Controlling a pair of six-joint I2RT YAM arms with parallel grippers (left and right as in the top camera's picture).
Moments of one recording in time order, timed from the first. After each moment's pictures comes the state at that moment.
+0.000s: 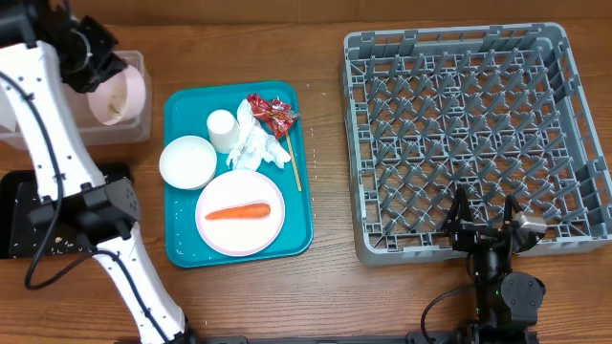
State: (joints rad) left arm 0.32 2.36 2.87 -1.69 0.36 -0.55; right arm -0.07 0.01 0.02 -0.03 0.01 0.25
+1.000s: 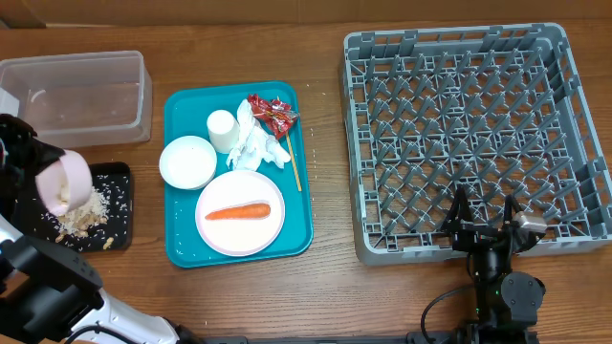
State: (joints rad) left arm 0.76 1.91 1.97 -1.53 0.53 -0.25; right arm -0.07 0.01 0.02 -0.03 0.01 0.25
